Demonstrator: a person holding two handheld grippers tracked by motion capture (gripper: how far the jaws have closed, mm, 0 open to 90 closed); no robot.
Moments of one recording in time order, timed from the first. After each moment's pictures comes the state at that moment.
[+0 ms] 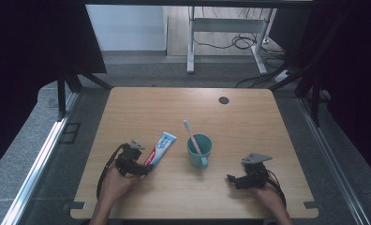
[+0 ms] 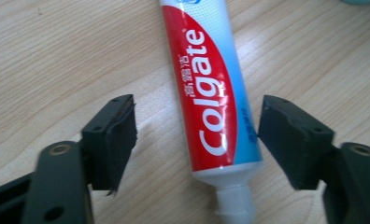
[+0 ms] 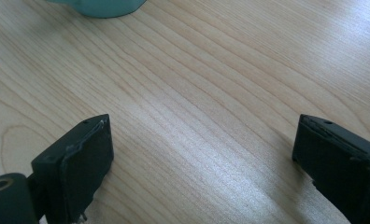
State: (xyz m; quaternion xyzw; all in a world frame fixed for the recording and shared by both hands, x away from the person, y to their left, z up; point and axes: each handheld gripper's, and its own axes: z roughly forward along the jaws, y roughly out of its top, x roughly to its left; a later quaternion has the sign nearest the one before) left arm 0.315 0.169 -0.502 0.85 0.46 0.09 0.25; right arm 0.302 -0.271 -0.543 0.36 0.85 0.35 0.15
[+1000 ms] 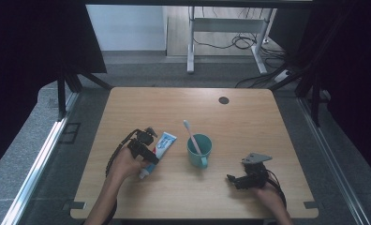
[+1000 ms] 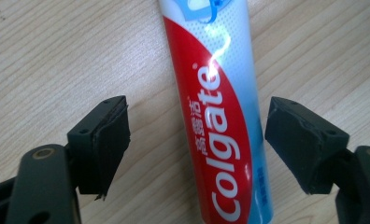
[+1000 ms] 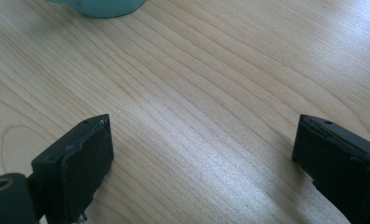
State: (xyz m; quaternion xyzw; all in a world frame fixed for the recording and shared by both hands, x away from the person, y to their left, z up) left arm 0.374 0.133 -0.492 0.88 0.46 0.01 0.12; right arm 0.302 -0.271 -0.543 0.36 0.85 0.35 0.15
